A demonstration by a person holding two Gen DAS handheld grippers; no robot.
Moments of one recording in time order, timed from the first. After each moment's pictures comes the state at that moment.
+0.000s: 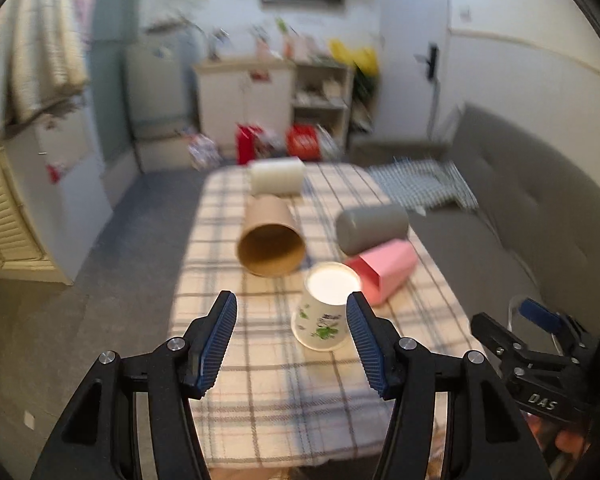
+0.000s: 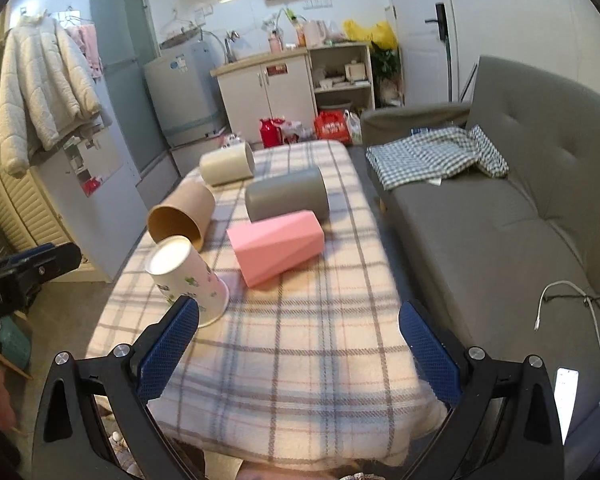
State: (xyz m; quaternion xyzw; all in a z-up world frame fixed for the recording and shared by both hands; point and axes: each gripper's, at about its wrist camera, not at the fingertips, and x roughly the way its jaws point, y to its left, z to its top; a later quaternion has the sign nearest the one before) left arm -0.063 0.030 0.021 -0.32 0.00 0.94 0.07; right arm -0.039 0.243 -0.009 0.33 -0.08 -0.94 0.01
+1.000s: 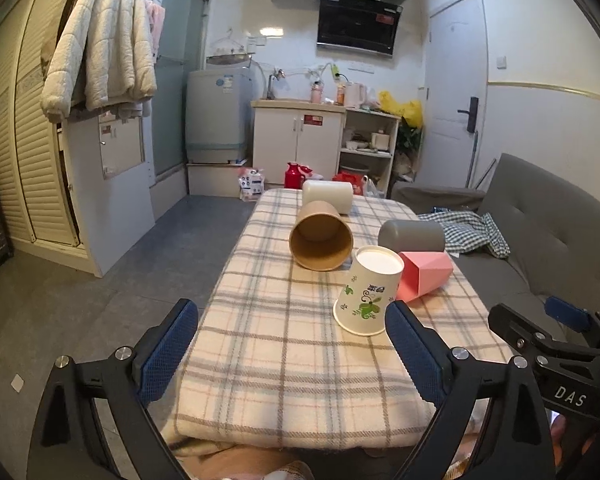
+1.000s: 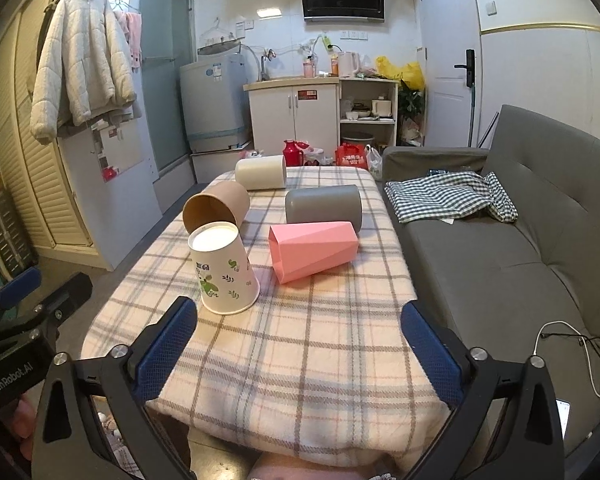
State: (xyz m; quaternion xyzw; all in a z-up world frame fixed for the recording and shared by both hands) left arm -0.011 0.003 -0.024 -0.25 -0.04 0.97 0.00; right arm -0.007 0.206 -0.021 0.28 -0.02 -0.96 0.04
